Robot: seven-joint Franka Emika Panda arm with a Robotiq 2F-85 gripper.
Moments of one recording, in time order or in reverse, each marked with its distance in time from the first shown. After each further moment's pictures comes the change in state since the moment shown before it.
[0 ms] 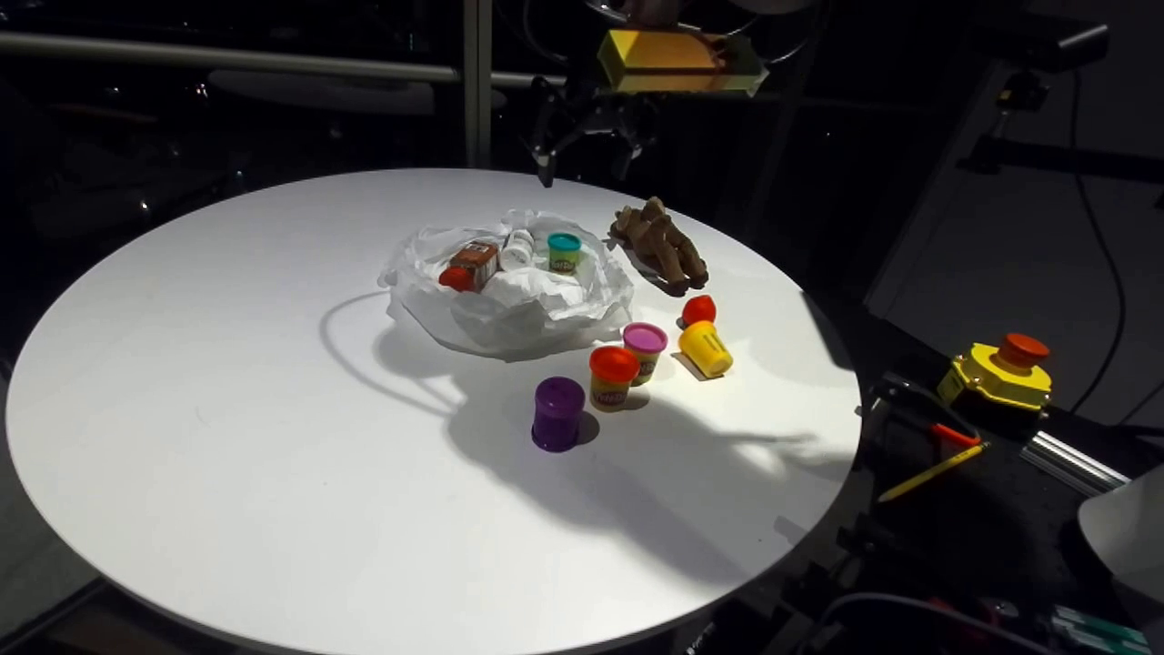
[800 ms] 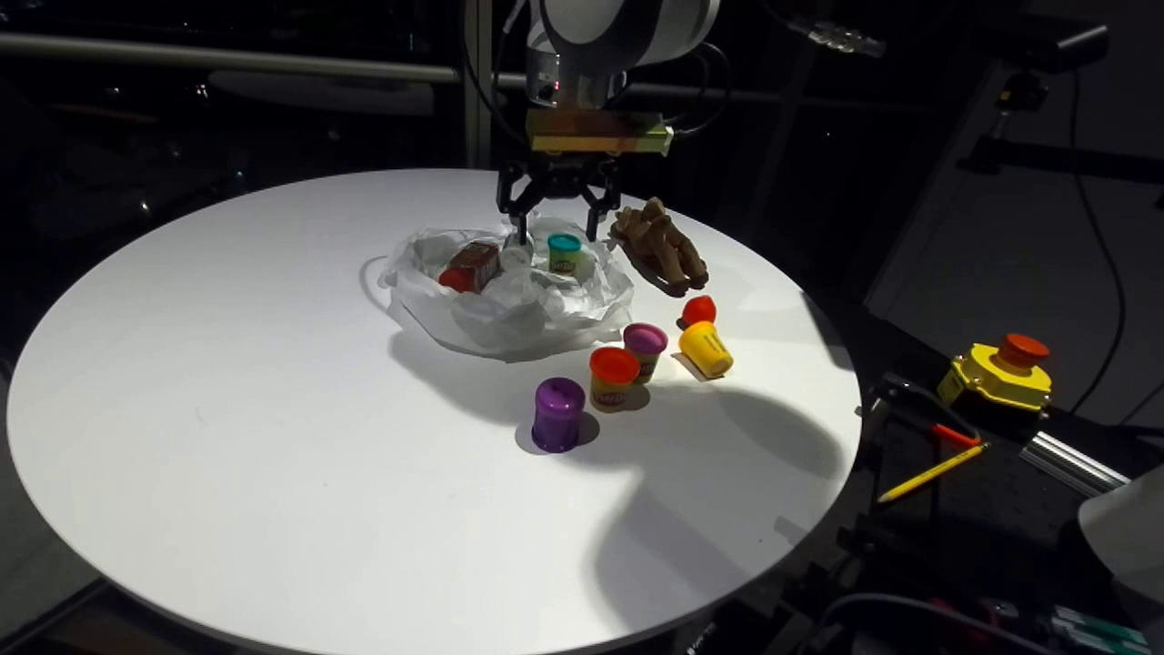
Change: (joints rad) arm -0.033 0.373 -0.034 0.372 0.366 -0.192 -0.132
